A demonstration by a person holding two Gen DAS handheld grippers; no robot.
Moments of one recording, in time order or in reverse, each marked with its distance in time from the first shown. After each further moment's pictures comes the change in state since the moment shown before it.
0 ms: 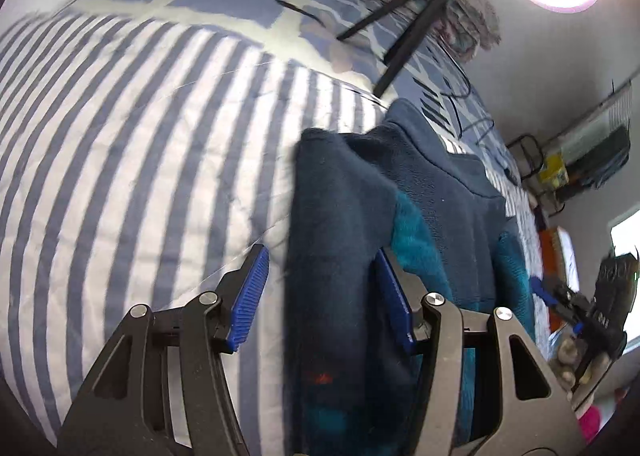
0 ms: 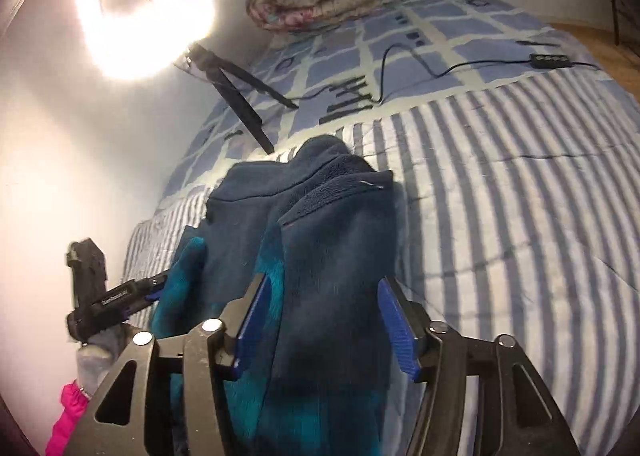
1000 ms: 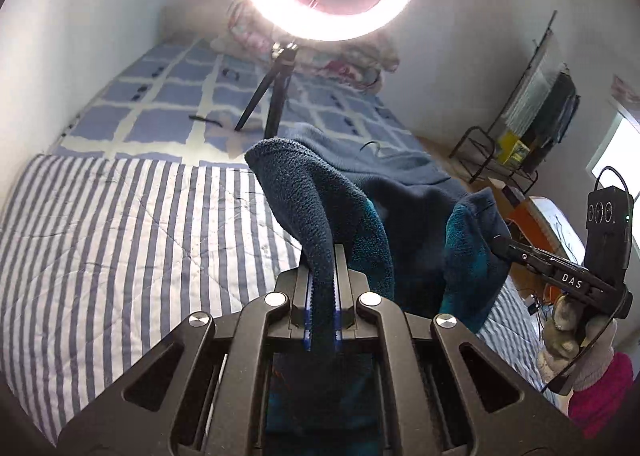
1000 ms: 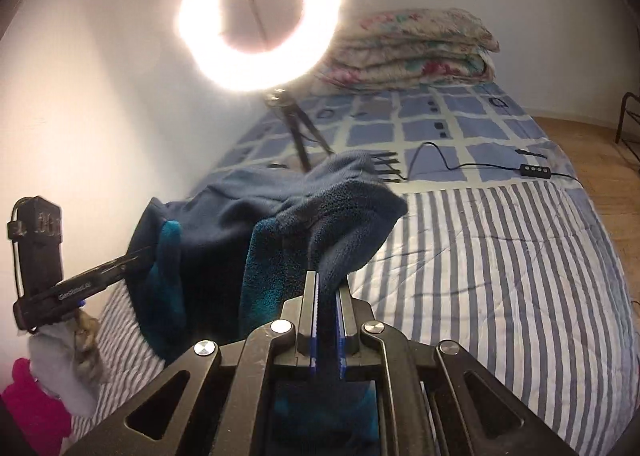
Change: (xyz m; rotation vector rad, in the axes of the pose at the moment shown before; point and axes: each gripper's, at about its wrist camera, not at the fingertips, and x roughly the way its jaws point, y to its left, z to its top) left arm -0.148 -0.103 -0.062 0.284 -0.245 -0.073; right arm -0.130 0.086 -0.042 -0.253 -0.197 -0.064
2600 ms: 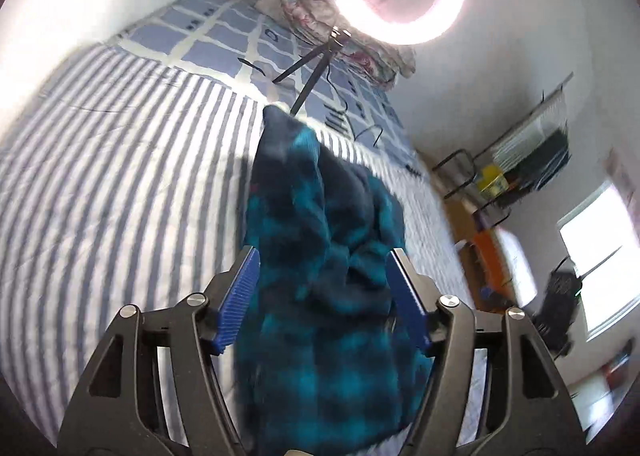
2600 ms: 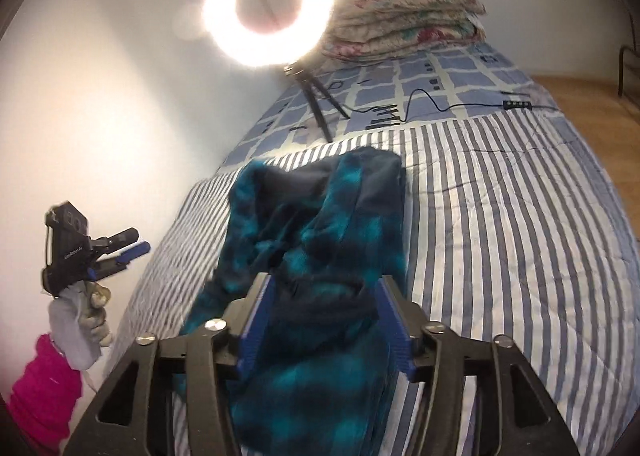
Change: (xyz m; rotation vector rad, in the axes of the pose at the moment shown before) left arm -0.068 0.071 -0.045 -0.326 0.080 -0.123; right arm -0.065 -0.031 -0.075 0.123 0.072 0.118
